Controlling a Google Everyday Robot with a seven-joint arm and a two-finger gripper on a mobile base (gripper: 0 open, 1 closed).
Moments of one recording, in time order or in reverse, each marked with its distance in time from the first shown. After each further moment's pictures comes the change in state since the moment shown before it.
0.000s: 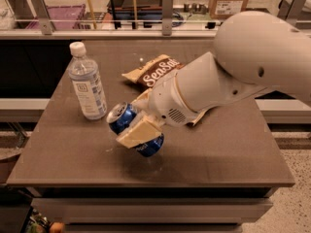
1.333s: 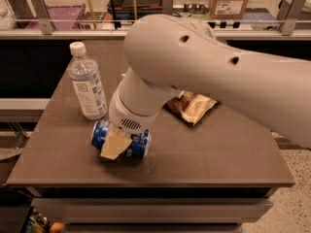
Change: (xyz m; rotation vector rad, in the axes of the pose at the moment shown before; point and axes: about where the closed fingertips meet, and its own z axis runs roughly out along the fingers) arm 0.005 0.005 0.058 0.022 0.345 -0.066
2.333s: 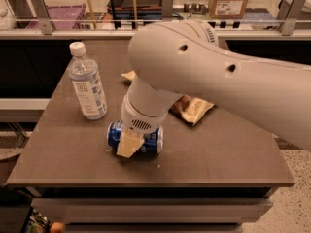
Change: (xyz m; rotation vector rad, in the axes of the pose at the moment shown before) arm 0.033 -0.015 0.004 0.045 0.108 0.027
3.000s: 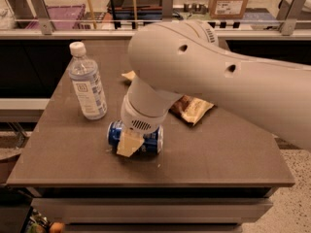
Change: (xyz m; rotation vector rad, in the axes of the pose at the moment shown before) arm -0.001 0.001 0.000 0.000 0.000 -0.004
